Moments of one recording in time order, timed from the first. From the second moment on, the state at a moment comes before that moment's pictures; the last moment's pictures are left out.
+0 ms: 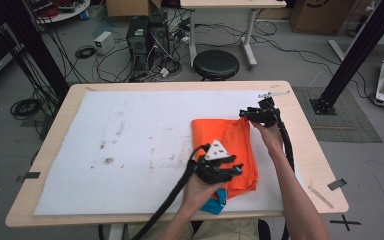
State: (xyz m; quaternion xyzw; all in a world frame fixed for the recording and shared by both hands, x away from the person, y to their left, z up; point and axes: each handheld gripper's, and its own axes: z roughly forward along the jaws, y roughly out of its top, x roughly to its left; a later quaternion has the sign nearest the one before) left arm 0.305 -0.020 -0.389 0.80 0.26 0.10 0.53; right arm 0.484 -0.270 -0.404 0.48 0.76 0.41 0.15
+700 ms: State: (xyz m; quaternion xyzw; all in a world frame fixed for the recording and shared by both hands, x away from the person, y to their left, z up) left arm 0.436 0.026 -0.435 0.79 0.43 0.17 0.40; right arm 0.467 -0.272 -0.416 0.51 0.76 0.39 0.12
